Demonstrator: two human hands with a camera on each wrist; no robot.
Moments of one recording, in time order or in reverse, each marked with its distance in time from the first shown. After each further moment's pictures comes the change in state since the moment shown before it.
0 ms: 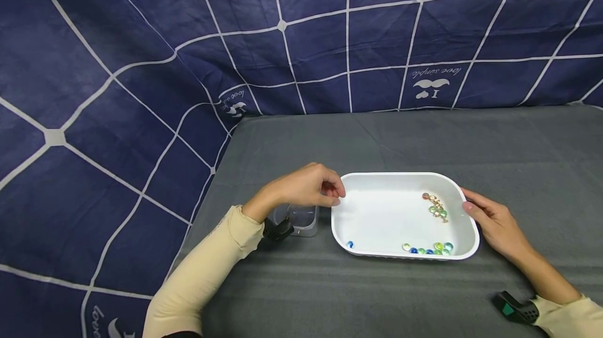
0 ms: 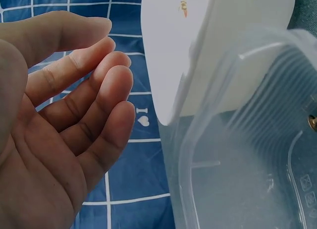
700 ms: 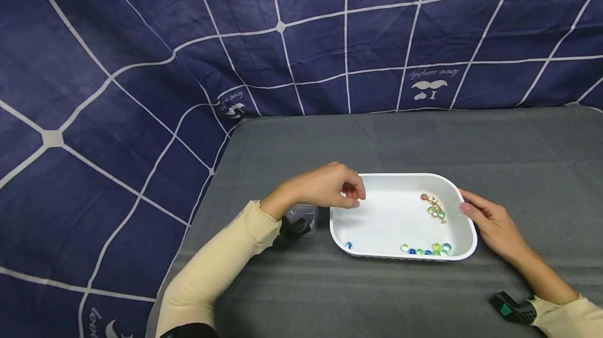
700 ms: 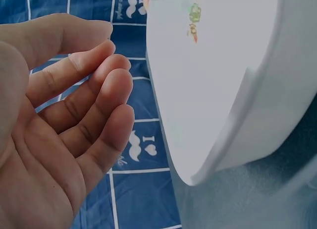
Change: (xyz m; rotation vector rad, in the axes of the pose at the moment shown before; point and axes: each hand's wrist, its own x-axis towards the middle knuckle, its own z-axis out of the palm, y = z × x) left_hand 0.031 0.020 0.006 0.074 -0.064 0.103; right_hand 0.001 0.001 -0.001 0.015 0.001 -0.018
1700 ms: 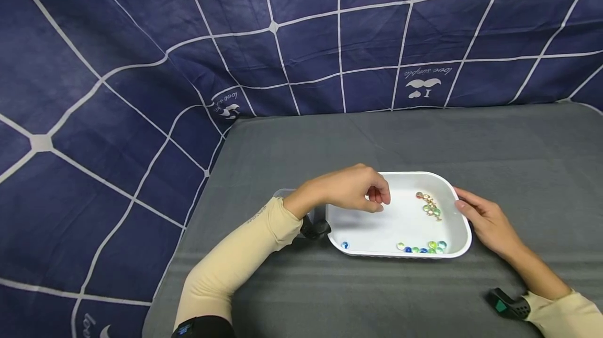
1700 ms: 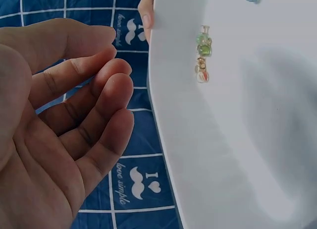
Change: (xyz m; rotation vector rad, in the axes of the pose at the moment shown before) left_hand 0.044 0.020 0.012 0.027 -0.100 0.038; right_hand -0.001 0.002 0.001 0.027 0.007 -0.009
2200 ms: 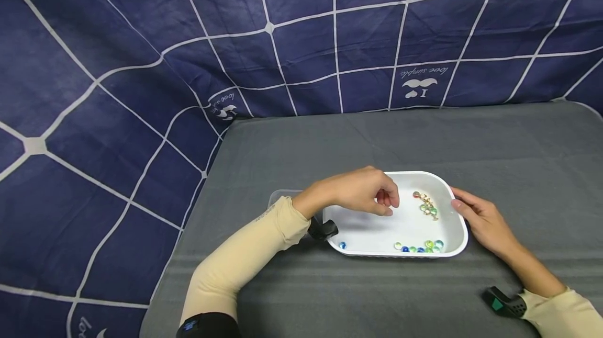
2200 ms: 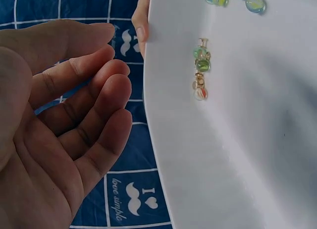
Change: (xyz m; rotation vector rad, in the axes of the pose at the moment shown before) left_hand 0.019 0.005 0.008 0.011 -0.027 0.026; right_hand 0.000 0.000 0.001 -0.028 -0.004 0.028
